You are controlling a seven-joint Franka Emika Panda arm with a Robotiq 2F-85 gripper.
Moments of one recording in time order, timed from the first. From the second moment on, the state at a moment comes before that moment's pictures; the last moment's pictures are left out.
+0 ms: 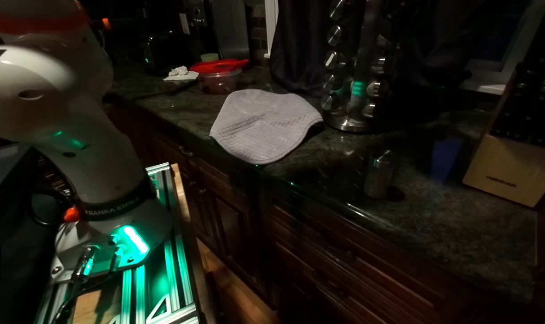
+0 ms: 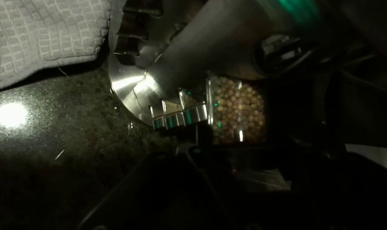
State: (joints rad) arm -0.14 0.01 -0.15 -1.99 0.66 2.13 0.84
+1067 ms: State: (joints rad) arm -0.15 0.00 -0.15 -2.00 0.64 2.14 0.89
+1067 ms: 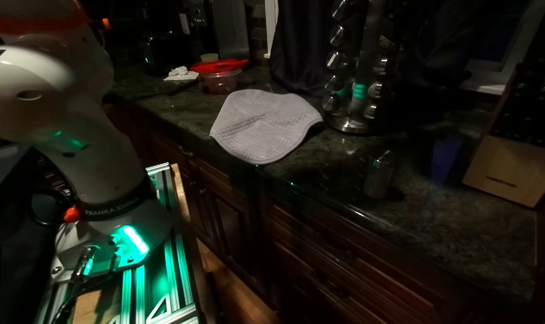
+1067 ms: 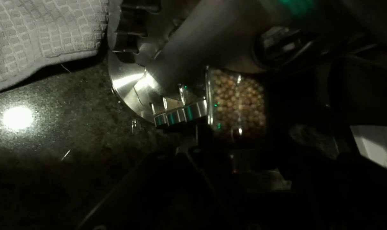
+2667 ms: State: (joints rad) arm -0.15 -0.02 -0.16 -2.02 0.59 2.16 0.89
